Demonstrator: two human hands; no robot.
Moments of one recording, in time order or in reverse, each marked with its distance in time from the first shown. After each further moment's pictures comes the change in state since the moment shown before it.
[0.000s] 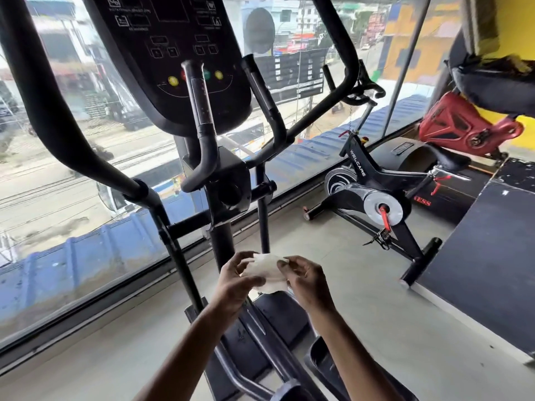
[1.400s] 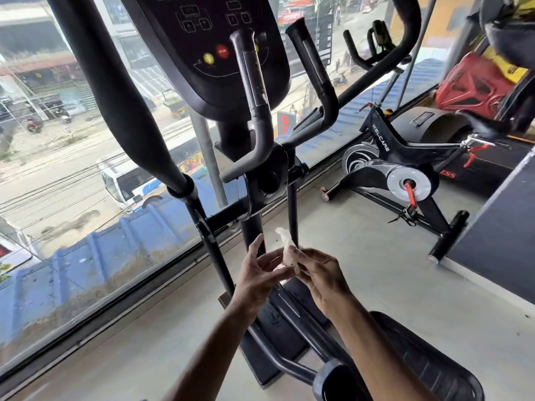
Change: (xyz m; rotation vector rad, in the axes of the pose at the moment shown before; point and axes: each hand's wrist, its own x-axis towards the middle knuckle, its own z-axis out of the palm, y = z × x) left_hand 0.009 0.031 -0.102 0.071 -0.135 -0.042; right_hand 0.000 -0.018 0.122 0.609 -0.037 0.363
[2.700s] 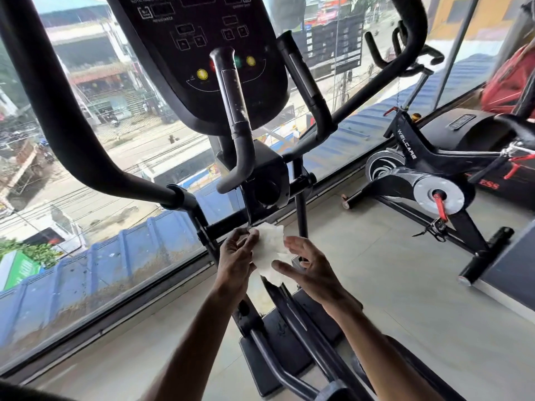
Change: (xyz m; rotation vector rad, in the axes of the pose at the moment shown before) left_hand 0.053 0.035 0.040 -0.078 0.335 0.103; right_hand 0.053 -0.038 -0.048 -0.763 -0.286 -0.318
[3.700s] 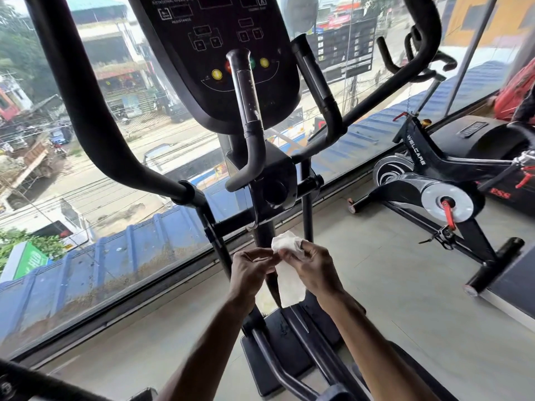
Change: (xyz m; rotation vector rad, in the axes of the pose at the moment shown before) left_hand -0.011 -0.026 -0.009 0.346 0.030 -0.002; right_hand 0.009 -0.010 0.014 0.094 0.085 -0.021
